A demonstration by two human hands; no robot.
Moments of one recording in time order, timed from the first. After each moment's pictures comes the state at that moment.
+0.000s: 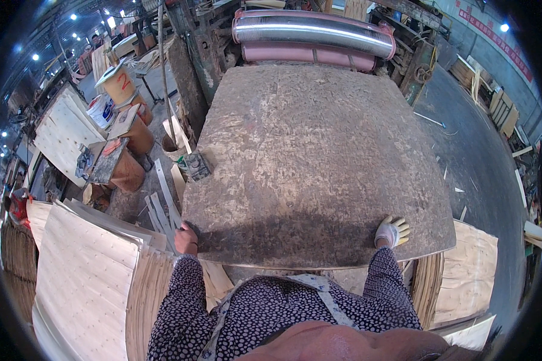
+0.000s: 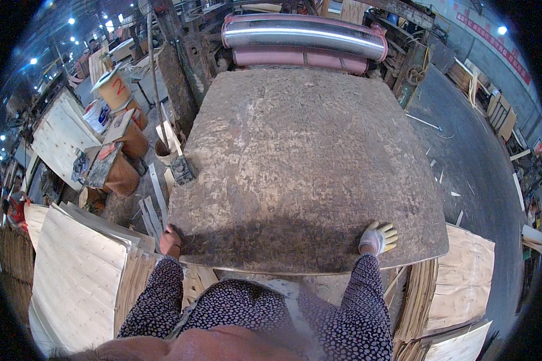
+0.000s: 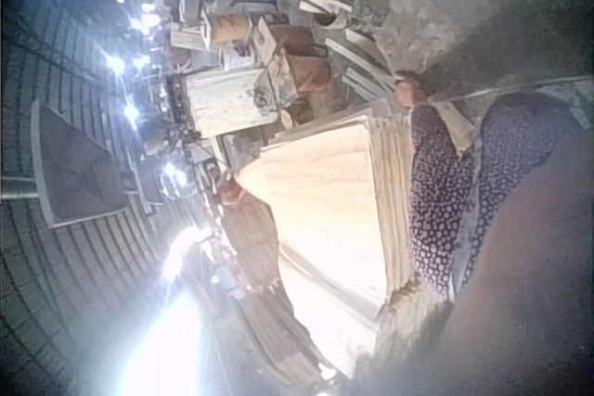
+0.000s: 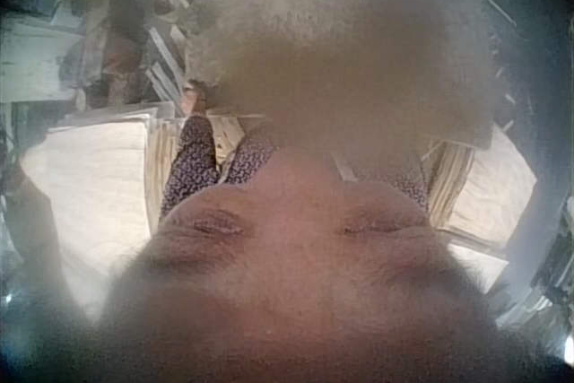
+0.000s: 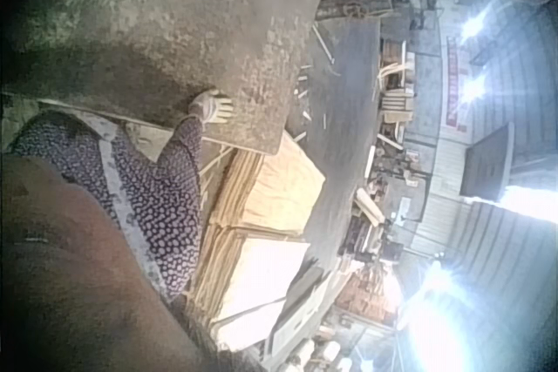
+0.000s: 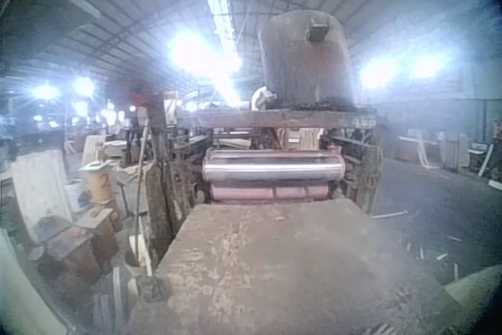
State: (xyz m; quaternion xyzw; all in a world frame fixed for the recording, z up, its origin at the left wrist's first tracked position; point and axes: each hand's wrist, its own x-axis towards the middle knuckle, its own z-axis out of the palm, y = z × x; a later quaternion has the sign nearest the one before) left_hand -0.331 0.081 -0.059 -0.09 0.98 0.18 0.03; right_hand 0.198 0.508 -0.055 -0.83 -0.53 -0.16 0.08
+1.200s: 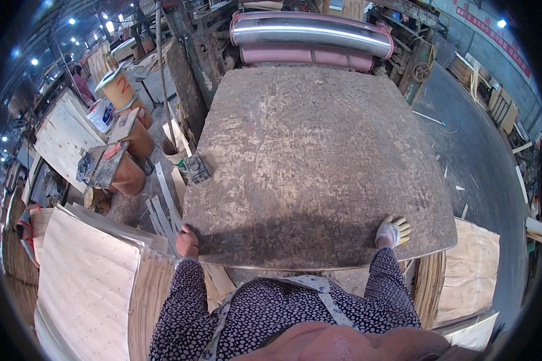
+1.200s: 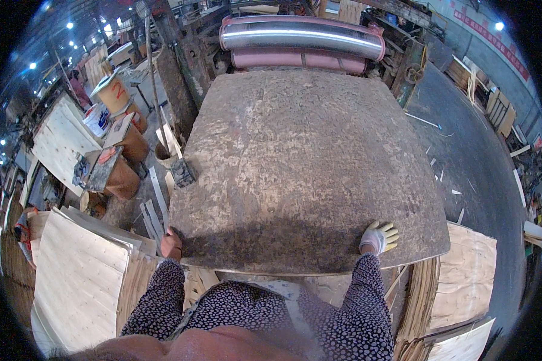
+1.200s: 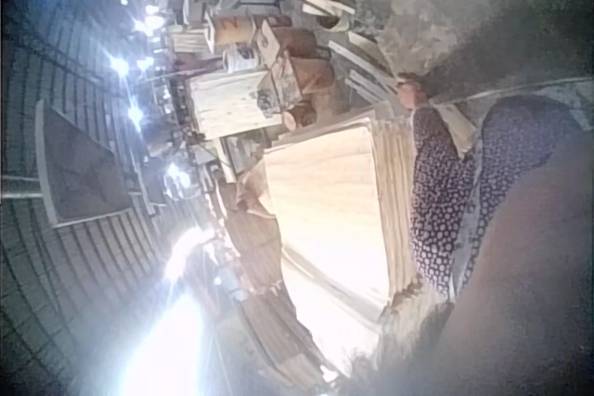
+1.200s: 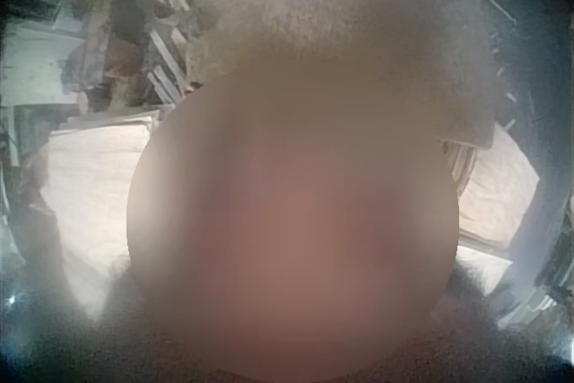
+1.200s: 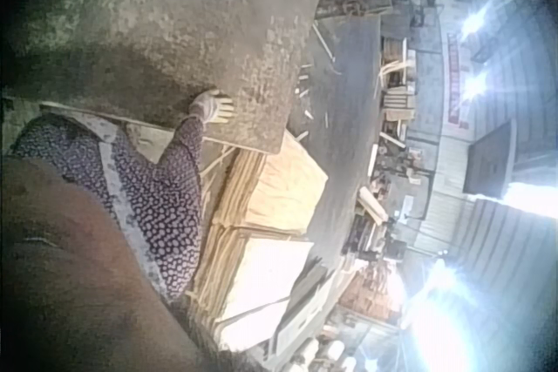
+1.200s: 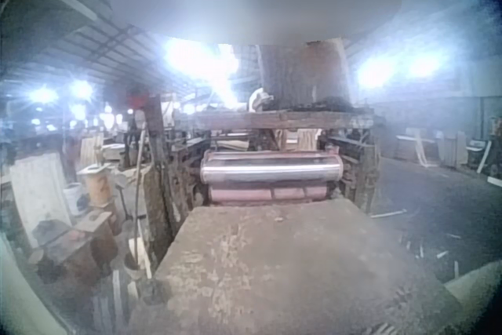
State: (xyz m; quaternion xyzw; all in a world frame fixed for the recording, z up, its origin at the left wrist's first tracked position) left_hand -0.329 0.083 -0.055 -0.09 0.98 0.20 0.02; right_hand 0.200 0.508 -0.053 -0.83 -0.53 -0.15 0.08
